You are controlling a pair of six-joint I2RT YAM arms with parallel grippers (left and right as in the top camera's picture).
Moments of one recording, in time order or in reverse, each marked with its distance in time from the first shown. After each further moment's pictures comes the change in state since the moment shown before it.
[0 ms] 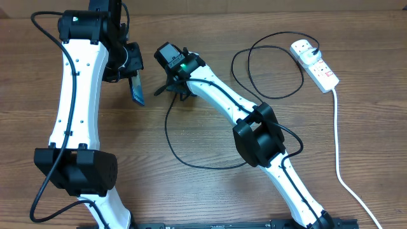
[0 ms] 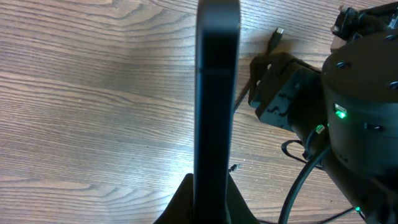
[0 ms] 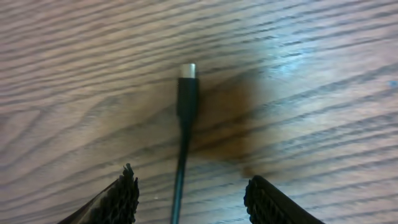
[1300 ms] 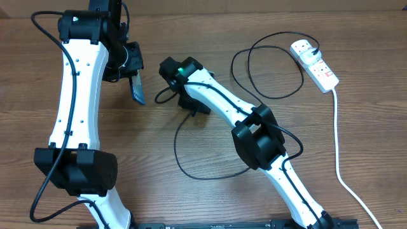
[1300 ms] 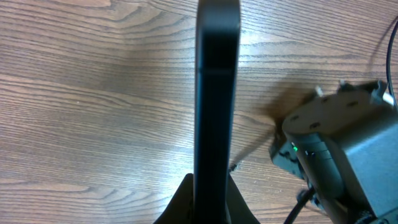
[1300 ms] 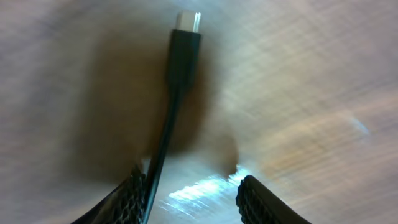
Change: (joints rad) left arm 0.000 0.000 0.000 0.007 0.005 0.000; right arm 0.024 -0.025 -0.063 -0.431 0.066 0.166
